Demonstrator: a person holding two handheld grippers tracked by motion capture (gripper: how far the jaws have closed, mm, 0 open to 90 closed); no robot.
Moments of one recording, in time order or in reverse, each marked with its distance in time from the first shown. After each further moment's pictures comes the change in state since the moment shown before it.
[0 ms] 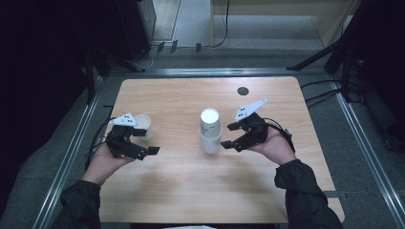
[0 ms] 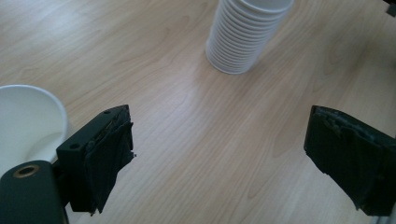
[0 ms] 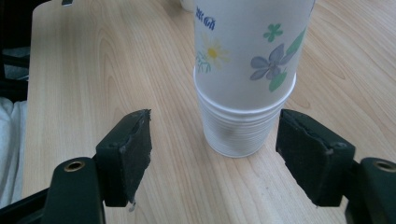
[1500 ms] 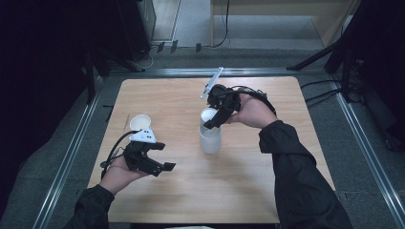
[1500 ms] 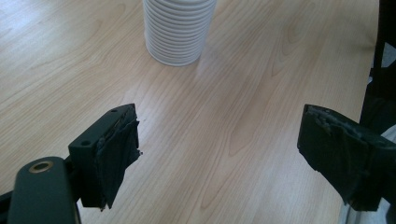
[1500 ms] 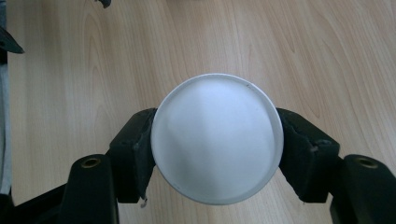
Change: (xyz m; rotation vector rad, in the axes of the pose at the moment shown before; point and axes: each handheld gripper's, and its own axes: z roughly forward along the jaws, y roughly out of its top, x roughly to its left) left arm -0.038 -0.007 0.031 0.026 -0.089 0.082; right arm -0.013 0.110 0.023 0.296 0.008 -0.176
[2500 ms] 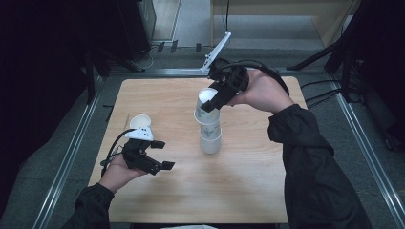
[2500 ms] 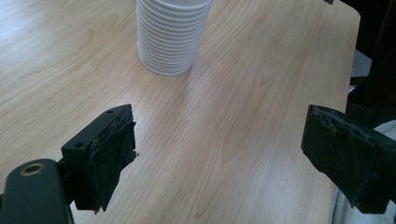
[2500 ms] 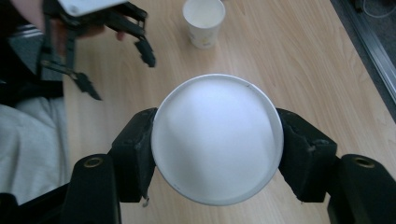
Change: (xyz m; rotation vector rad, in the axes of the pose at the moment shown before) left arm 0.008 0.000 -0.002 -0.046 -0.058 -0.014; right arm 0.023 0.041 -0.091 -0.064 -0.014 0.034
